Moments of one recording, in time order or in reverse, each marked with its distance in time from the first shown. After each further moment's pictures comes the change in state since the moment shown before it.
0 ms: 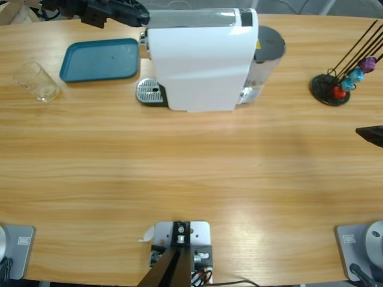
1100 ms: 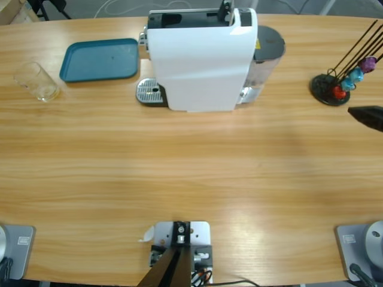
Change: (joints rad) arm 0 -0.217 -0.146 -0.119 0.148 0.385 0.964; arm 1 -0.050 -0.048 0.137 -0.277 0.040 0.062
